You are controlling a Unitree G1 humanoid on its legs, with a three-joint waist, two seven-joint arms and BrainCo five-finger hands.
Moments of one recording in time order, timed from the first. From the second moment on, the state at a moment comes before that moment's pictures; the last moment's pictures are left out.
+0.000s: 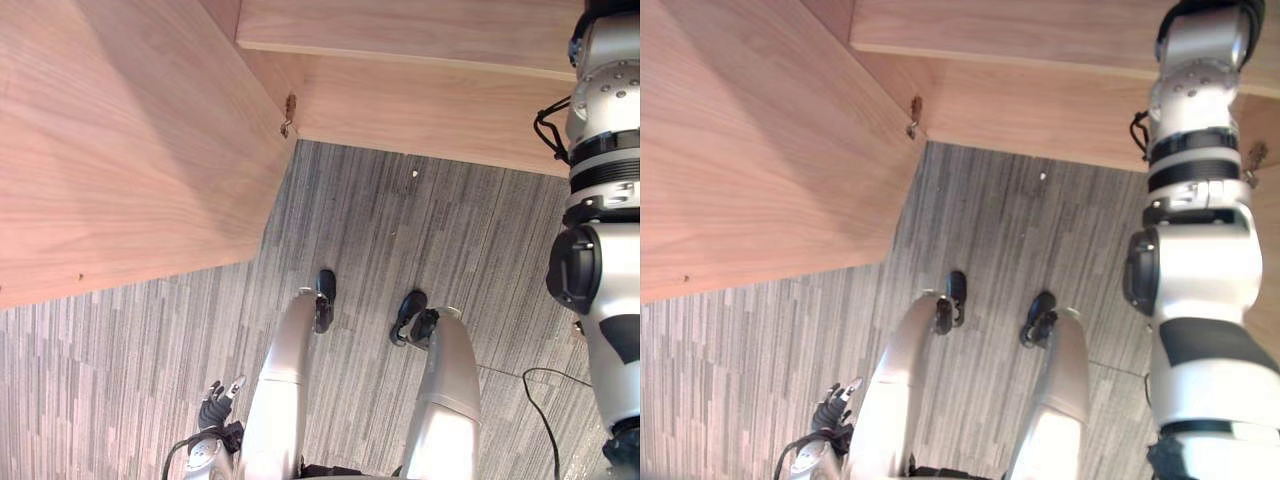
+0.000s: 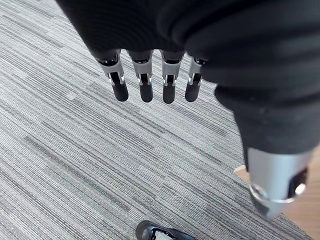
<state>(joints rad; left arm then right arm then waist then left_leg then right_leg) 0.13 0.03 0.12 0.66 -0.32 -0.07 0.15 -1.51 -0.60 0.03 0.95 1.35 -0.21 -0.38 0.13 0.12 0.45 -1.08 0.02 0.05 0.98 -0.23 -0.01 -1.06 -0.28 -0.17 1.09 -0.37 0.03</state>
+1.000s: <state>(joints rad) 0.23 0.10 0.06 0.57 -0.25 -0.09 0.00 -1.36 -0.69 0.45 1.21 0.51 0.13 -0.06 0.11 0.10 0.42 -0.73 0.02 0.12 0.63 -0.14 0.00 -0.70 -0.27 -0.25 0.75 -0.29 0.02</state>
